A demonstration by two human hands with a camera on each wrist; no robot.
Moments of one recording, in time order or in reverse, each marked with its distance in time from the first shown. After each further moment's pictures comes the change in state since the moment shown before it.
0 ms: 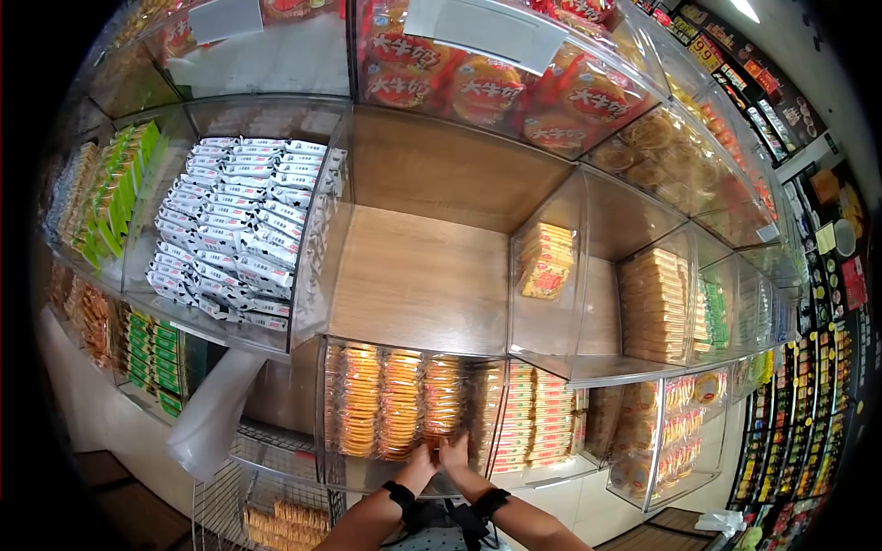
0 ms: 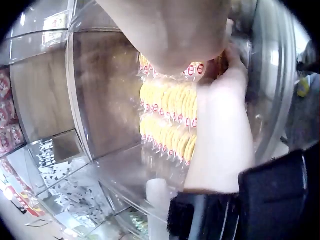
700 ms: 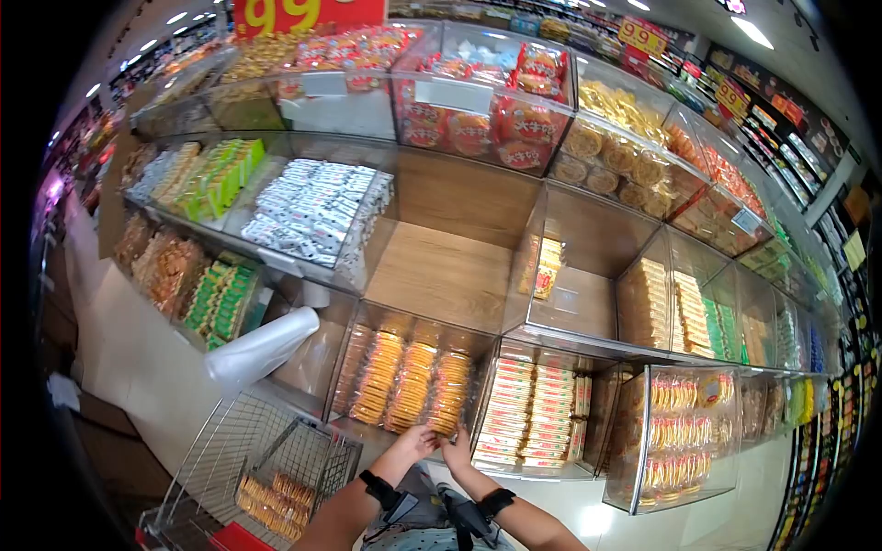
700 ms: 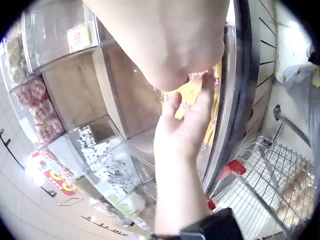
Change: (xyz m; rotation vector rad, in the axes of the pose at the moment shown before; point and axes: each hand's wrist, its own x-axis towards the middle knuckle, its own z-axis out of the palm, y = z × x) left_hand -0.063 0.006 0.047 0.032 0.207 0.014; right_hand -0.035 0.053 -0.042 0.217 -0.247 -0.389
